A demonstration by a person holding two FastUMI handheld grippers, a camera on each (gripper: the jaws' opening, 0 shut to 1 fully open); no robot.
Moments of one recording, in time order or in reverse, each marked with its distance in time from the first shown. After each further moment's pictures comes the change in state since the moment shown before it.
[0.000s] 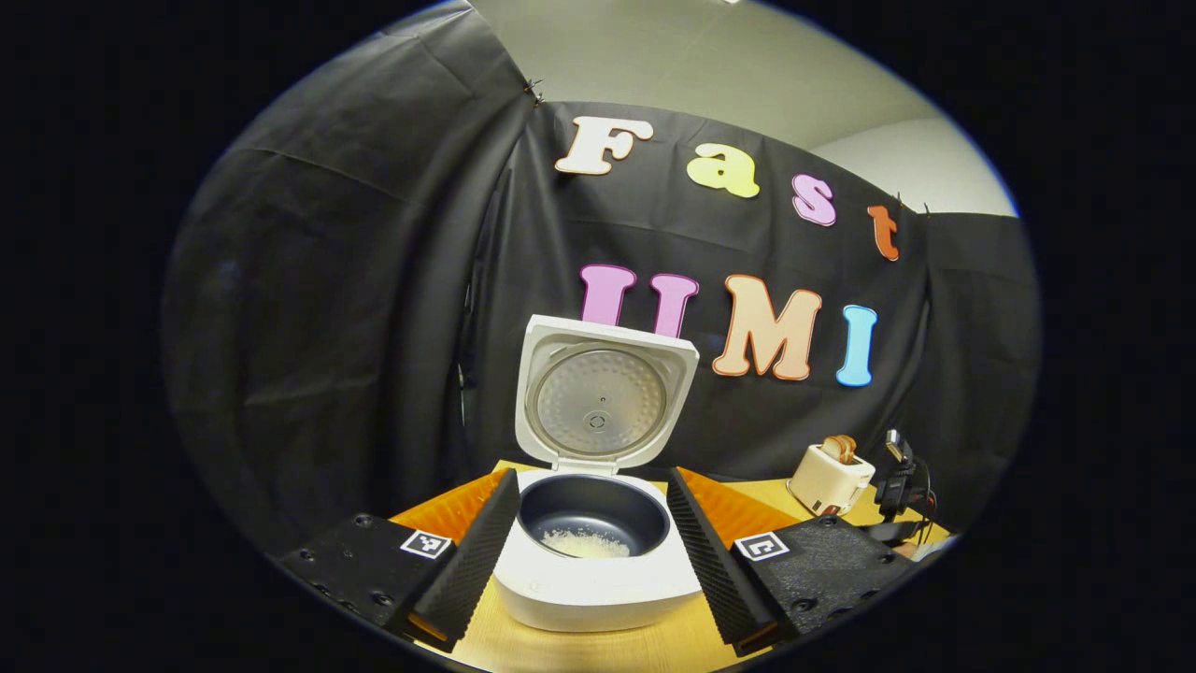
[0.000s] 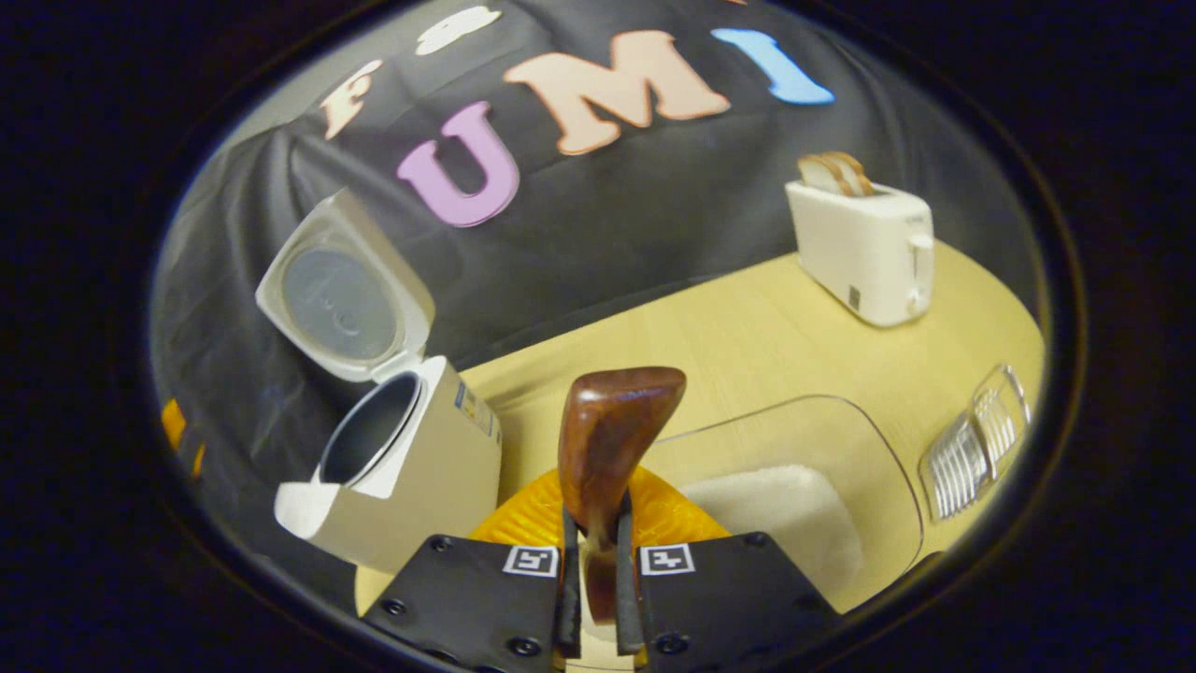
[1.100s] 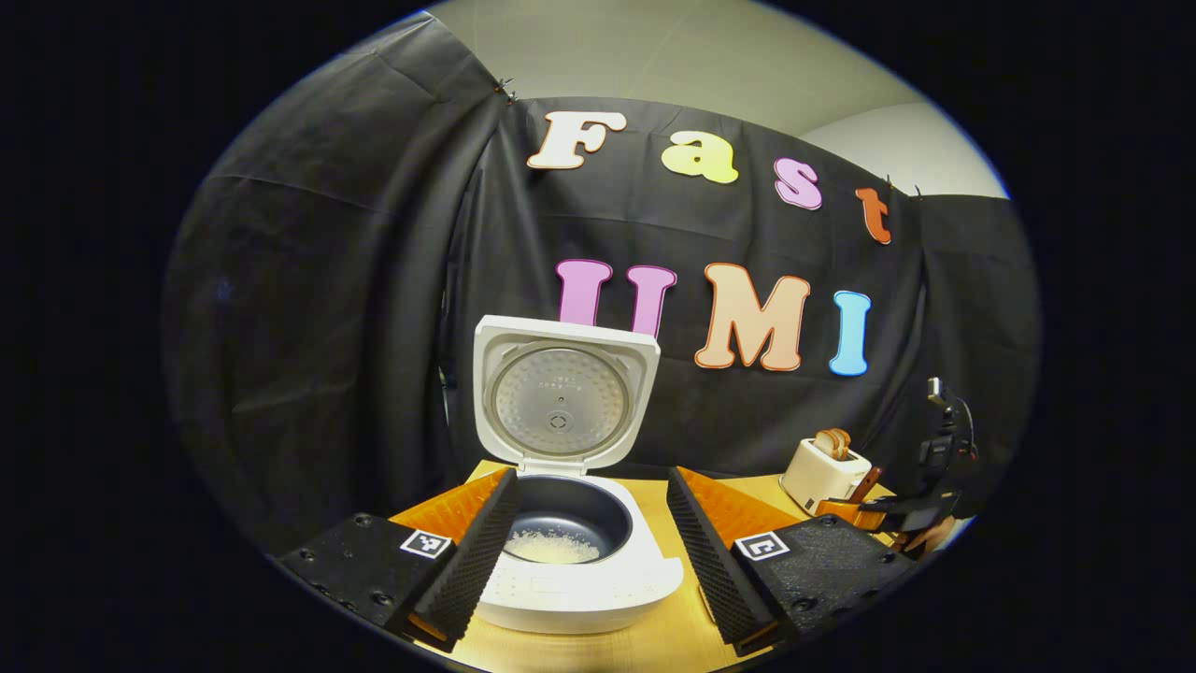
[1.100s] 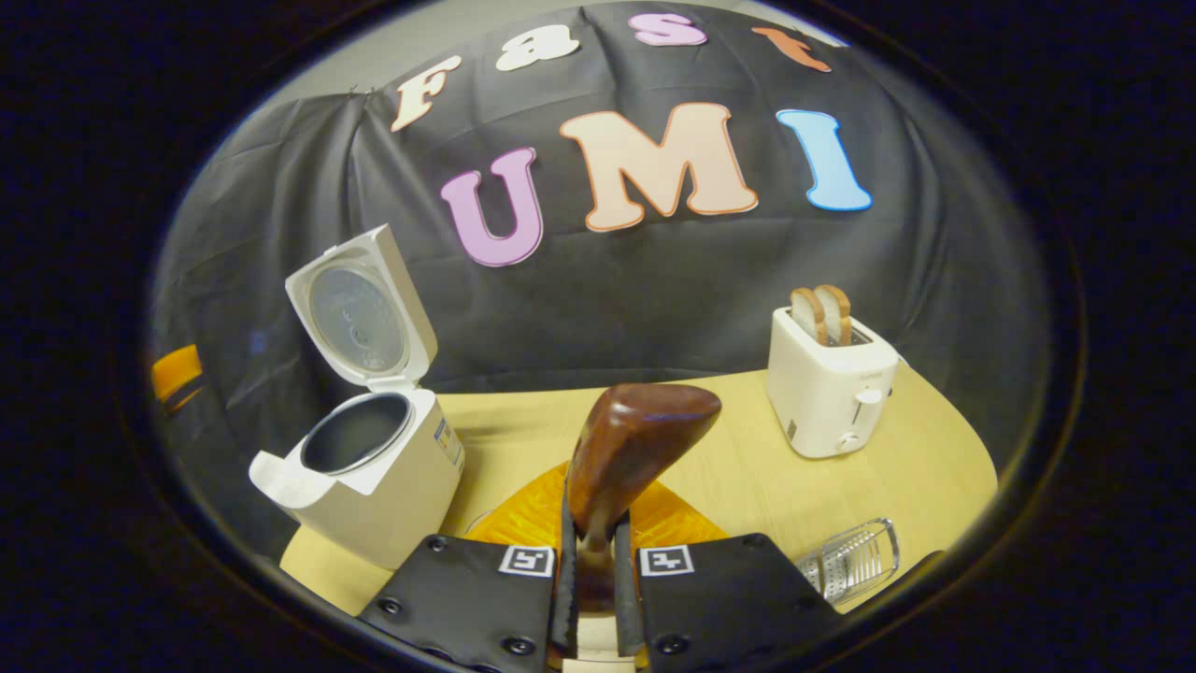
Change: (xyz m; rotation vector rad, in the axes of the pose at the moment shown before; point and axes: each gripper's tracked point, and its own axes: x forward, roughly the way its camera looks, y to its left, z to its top) left arm 0.014 -0.048 -0.005 0.028 0.029 0.003; right arm -0.047 -0.001 0.075 -0.433 -0.185 -0.014
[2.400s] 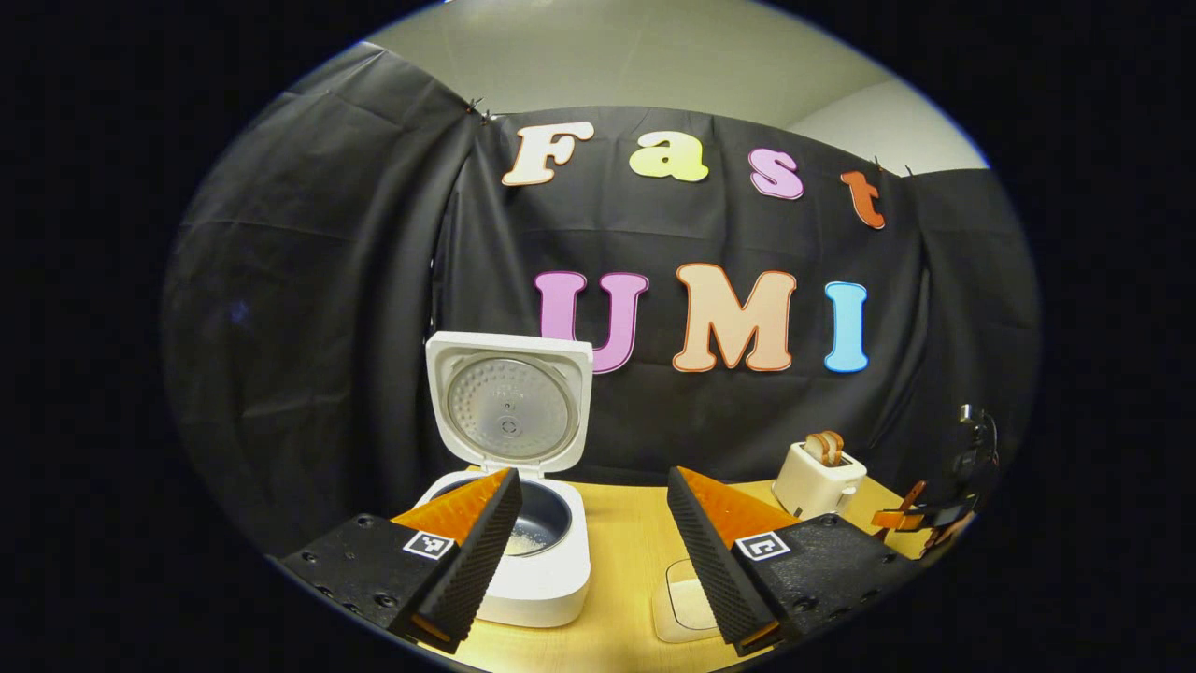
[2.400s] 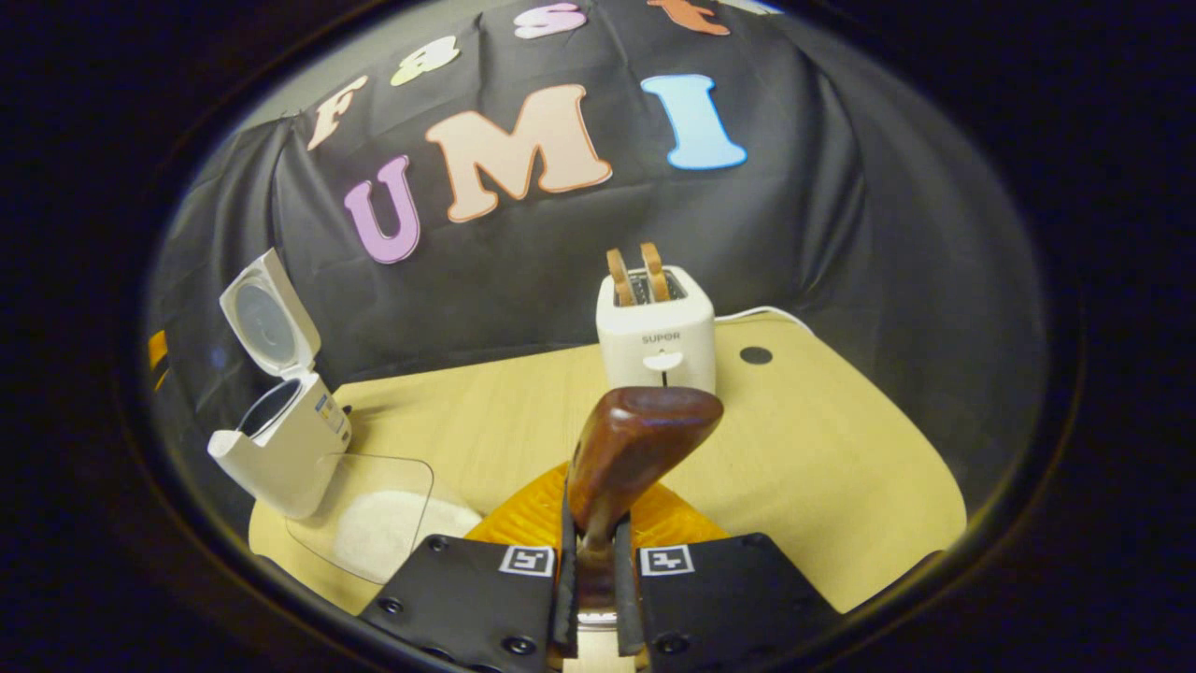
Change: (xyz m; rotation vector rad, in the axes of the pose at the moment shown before) left arm 0.002 -0.101 0.000 0.051 -0.021 0.050; right arm -0.053 -0.230 -0.002 0.081 0.006 -0.179
